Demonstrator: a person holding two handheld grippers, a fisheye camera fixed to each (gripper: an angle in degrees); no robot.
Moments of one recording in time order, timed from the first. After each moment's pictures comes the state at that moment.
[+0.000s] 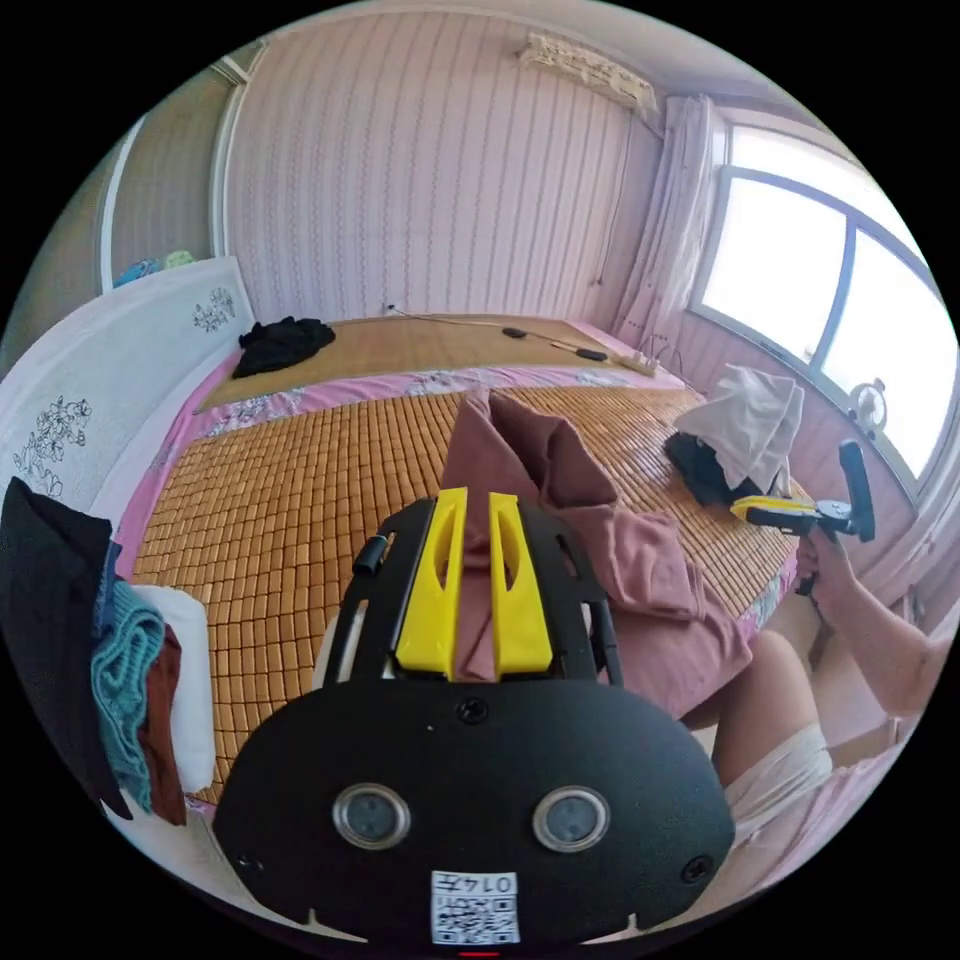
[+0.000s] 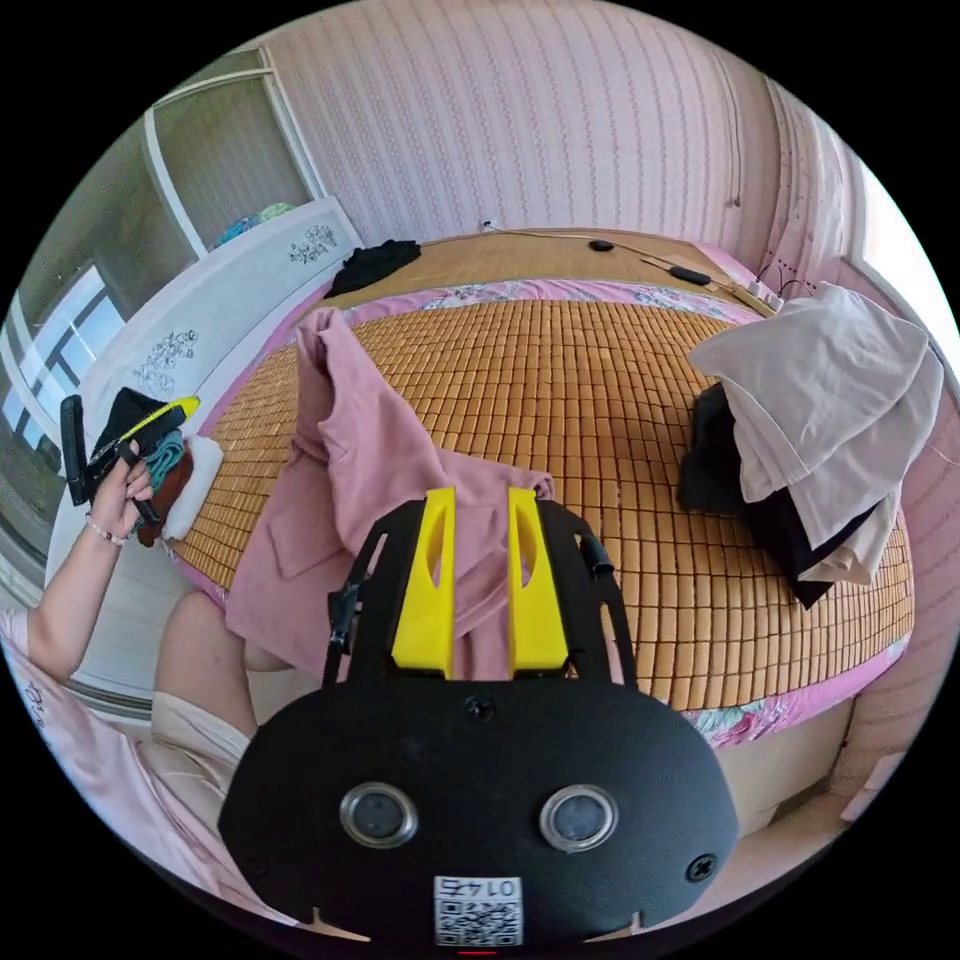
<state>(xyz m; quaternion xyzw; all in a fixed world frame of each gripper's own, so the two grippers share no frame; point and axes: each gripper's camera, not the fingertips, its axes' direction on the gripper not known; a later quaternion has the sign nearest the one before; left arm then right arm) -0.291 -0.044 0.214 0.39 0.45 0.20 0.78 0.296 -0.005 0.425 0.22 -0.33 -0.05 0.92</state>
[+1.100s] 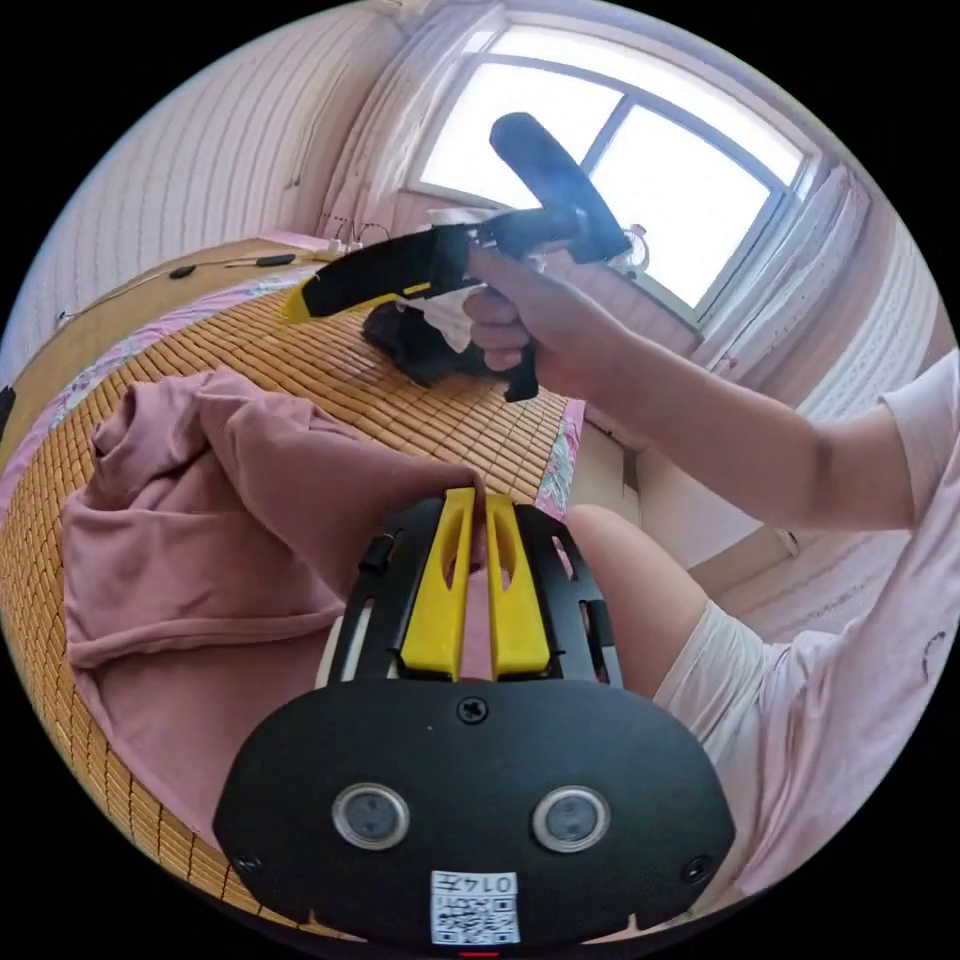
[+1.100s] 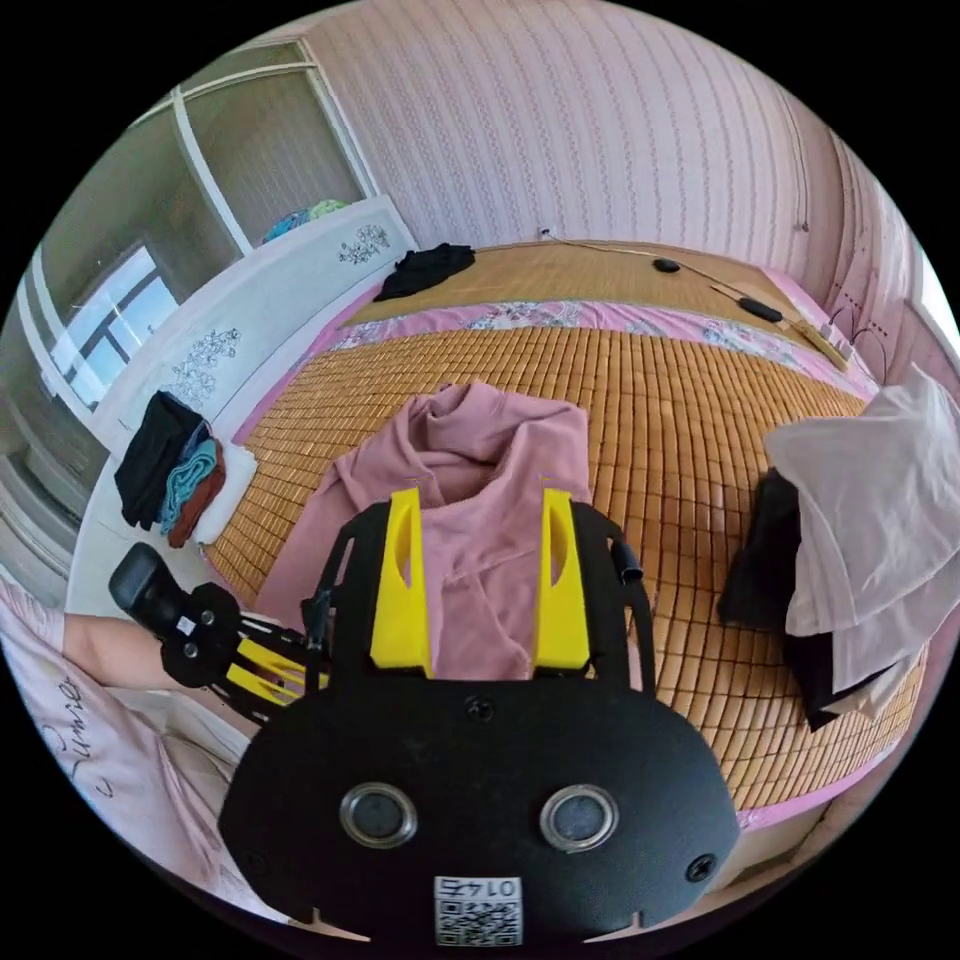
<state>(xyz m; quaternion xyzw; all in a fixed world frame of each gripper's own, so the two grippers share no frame) -0.047 0.030 0.136 0.29 0.56 0.54 0.57 0.398 -0.050 0.428 0.20 -0.39 -0.08 0.90</state>
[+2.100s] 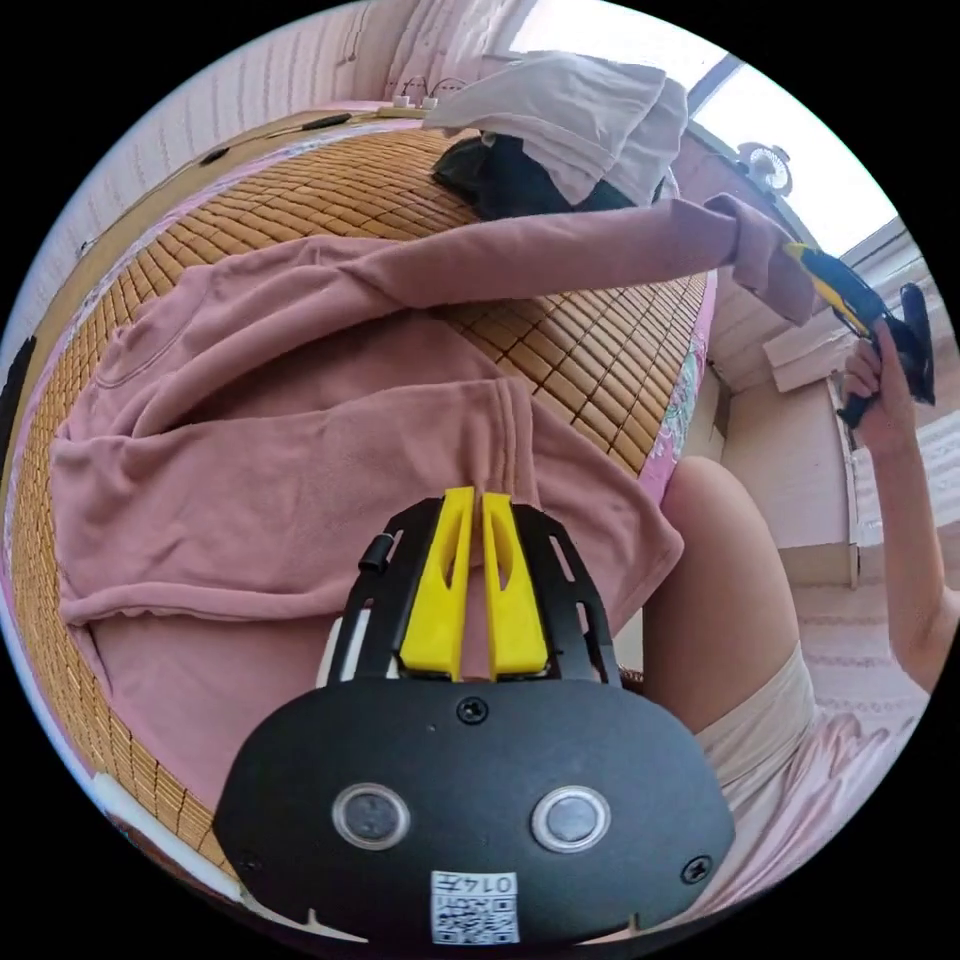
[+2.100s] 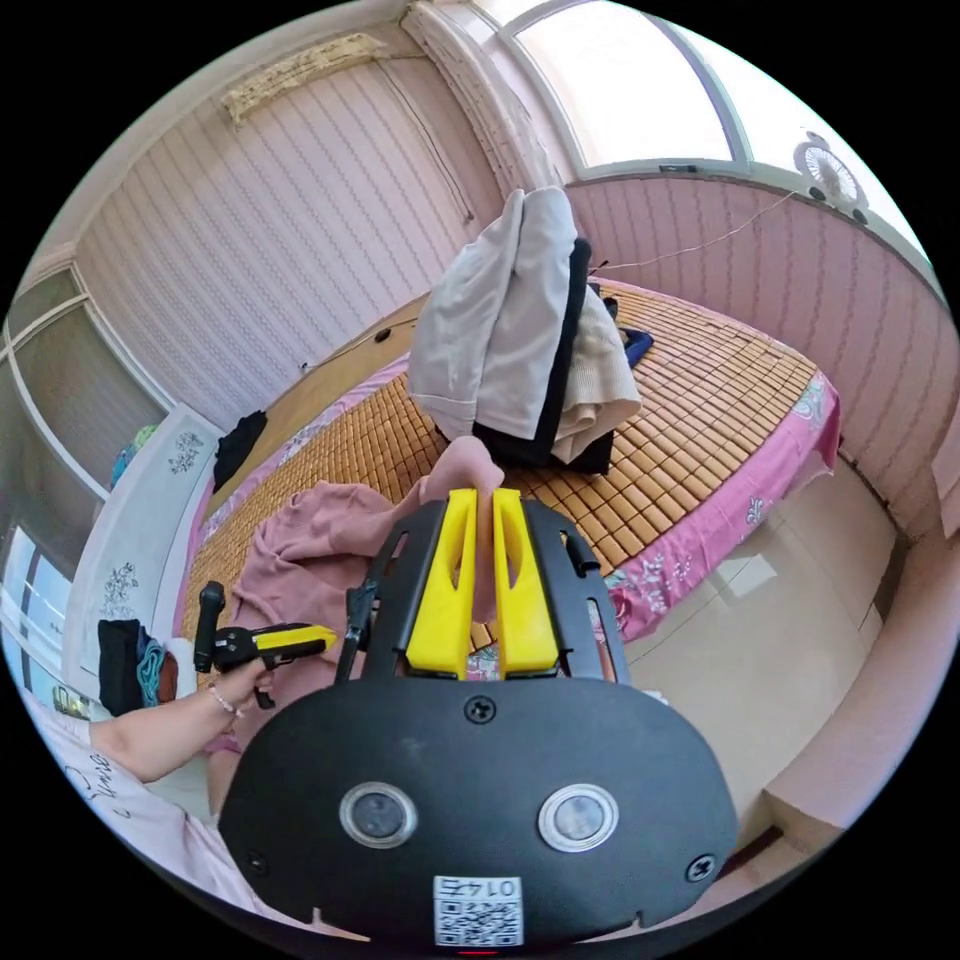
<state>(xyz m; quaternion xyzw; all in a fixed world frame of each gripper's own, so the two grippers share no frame) 0.003 0.007 0.164 0.20 0.46 0.51 0.69 0.665 0.107 0.494 0.23 -0.30 0.28 0.88</state>
